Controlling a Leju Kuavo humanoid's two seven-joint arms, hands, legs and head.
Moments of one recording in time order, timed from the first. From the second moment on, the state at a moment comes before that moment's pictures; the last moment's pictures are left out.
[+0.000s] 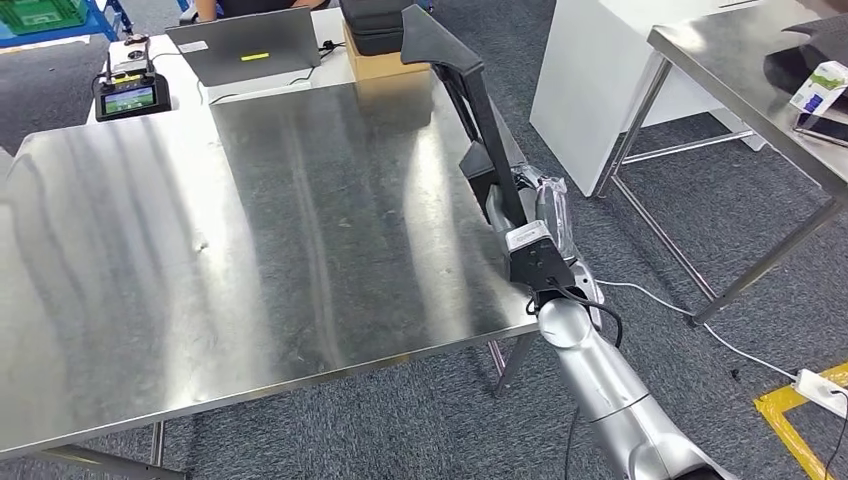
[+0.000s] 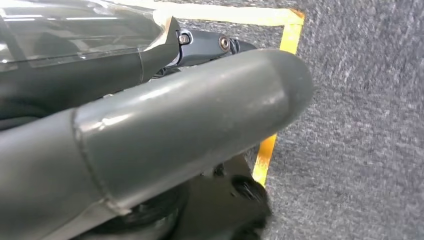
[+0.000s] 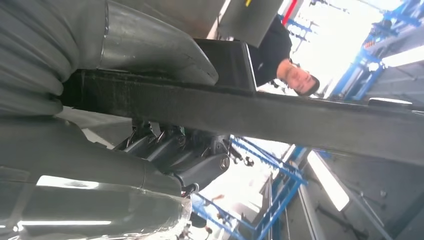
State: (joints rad) left arm -0.05 -0.19 0.49 -0.19 -0.10 0.11 -0.35; right arm -0.42 -0.15 0.31 -1.34 0.27 -0.40 -0.43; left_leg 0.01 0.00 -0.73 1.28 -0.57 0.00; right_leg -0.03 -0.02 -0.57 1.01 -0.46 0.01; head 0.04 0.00
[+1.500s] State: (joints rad) left arm -0.07 -0.18 0.48 -0.20 -0.18 0.12 -0.45; right arm -0.87 -0.19 0.49 -0.61 1.32 -0.68 0.06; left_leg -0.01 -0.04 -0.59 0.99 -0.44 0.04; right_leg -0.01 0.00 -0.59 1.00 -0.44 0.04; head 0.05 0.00
